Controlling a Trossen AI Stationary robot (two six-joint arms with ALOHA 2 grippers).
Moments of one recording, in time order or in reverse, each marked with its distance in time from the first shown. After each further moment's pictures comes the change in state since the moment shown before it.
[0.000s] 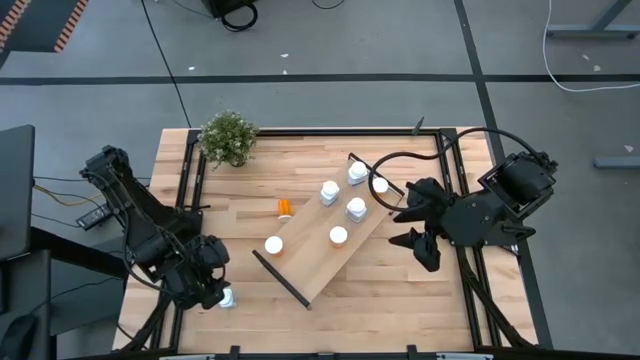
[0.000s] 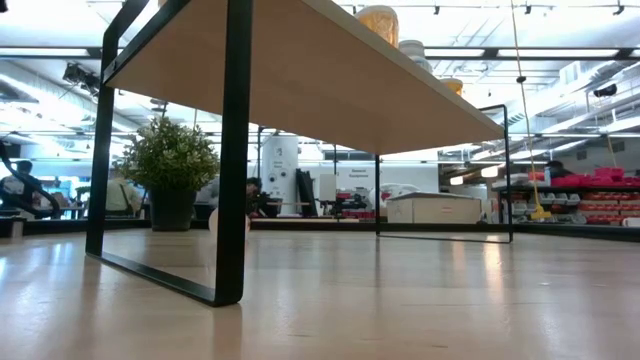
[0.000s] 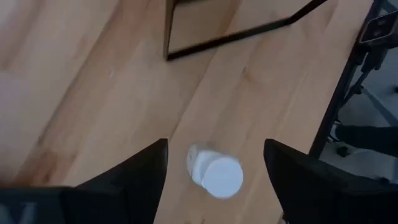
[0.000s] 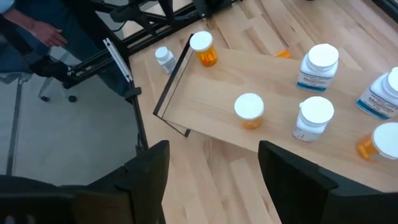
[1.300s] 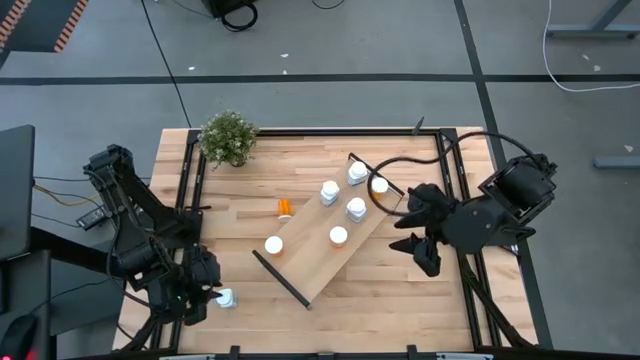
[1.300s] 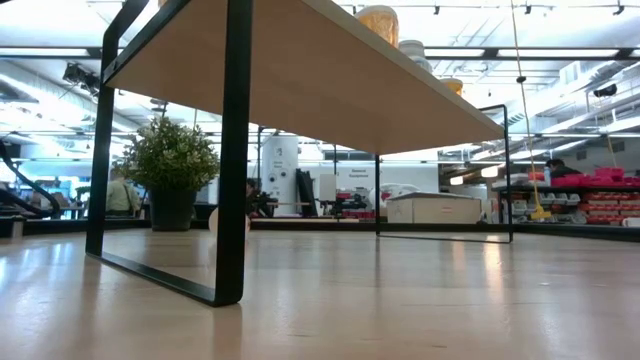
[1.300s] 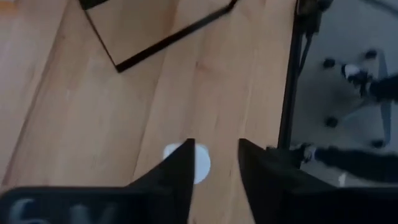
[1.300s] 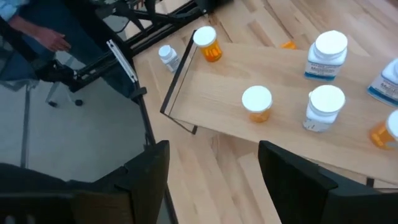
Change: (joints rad) left arm -0.140 0.001 0.001 0.098 -0.064 0.133; right arm 0.030 0.010 0.000 0.000 0.006 0.072
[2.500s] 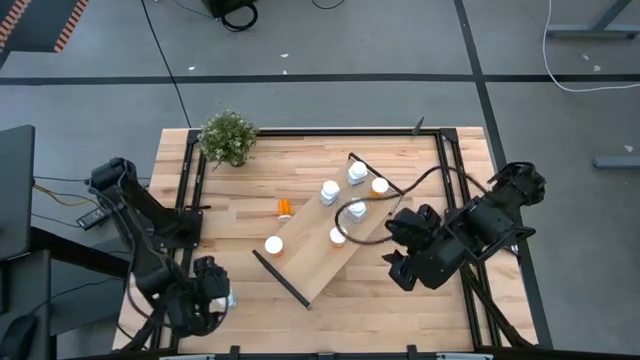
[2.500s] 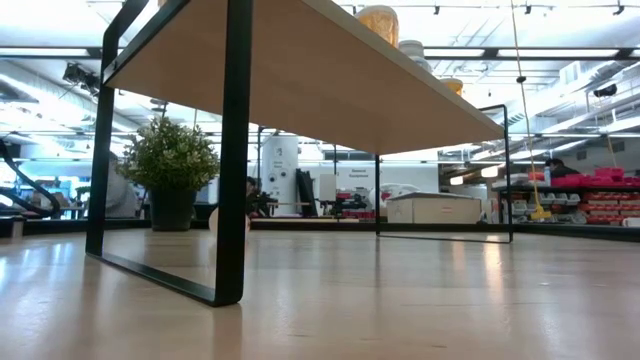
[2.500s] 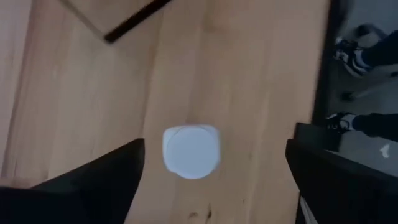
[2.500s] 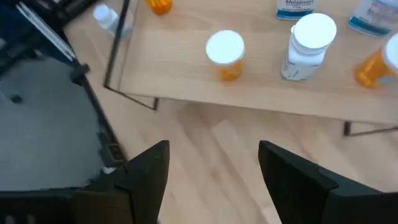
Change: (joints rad) left arm 0.020 0.167 0.000 0.021 0.093 0.054; right arm 0.018 0.018 -0.264 0.000 0.017 0.210
